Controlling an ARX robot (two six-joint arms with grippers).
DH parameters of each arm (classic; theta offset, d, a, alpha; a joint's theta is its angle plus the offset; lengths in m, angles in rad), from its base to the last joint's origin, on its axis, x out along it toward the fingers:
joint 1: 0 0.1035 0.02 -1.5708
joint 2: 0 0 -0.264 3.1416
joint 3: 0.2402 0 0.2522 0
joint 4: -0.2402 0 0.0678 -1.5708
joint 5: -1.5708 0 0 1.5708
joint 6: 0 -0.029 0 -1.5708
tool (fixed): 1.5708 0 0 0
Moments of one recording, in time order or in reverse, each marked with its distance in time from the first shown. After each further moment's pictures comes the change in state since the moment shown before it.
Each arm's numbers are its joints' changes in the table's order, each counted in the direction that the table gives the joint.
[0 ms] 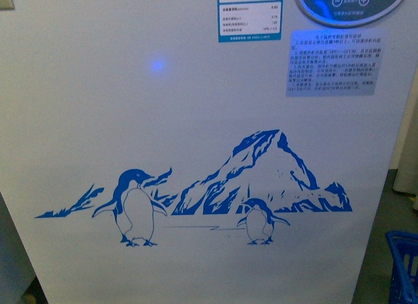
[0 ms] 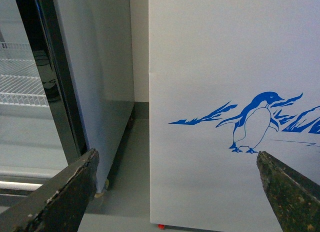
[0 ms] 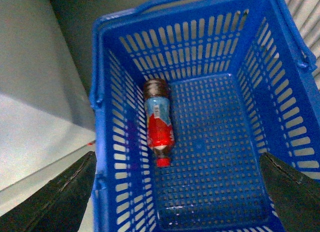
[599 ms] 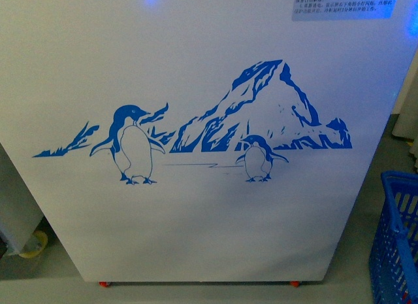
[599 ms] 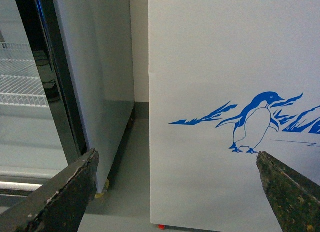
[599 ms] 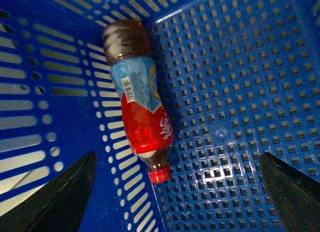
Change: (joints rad) left arm 0.000 0.000 0.000 0.000 0.000 0.000; right arm -0.131 1.224 0.499 0.406 0.240 -0.114
